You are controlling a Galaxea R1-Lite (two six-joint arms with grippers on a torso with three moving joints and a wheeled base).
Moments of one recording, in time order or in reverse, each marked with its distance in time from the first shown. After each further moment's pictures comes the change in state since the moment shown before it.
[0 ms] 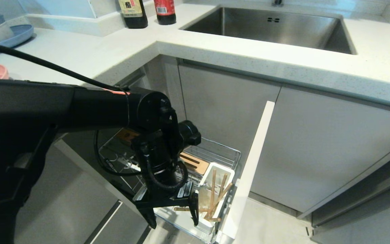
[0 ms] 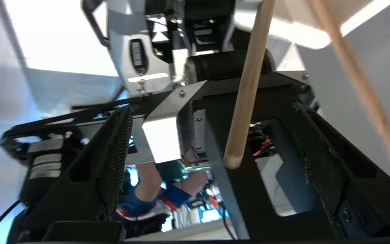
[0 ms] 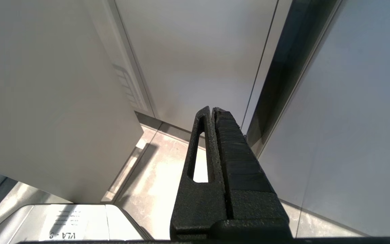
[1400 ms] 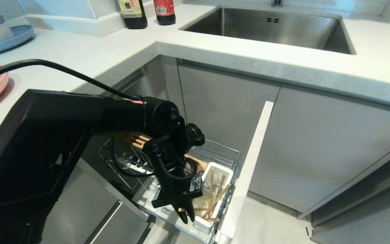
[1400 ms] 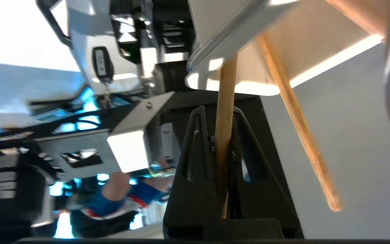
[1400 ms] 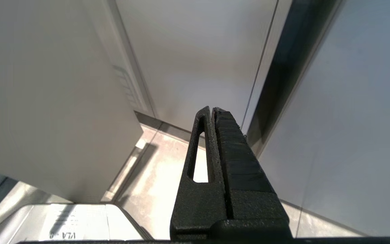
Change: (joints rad) left arm 0.032 0.092 -0.052 -0.066 -0.101 -0.067; right arm 0.000 0.000 0.000 -0.001 0.000 0.000
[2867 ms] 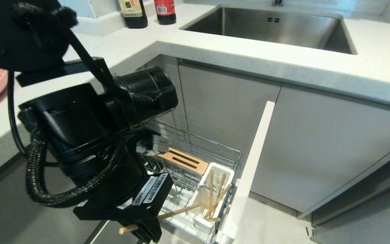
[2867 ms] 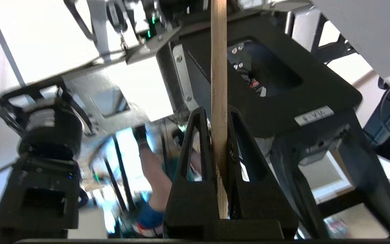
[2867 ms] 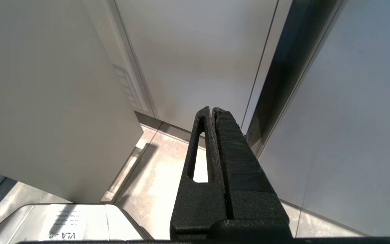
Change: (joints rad) left arm -0.214 -0.400 -0.064 0.277 0.094 -0.006; right arm 0.000 0.000 0.000 0.001 0.000 0.000
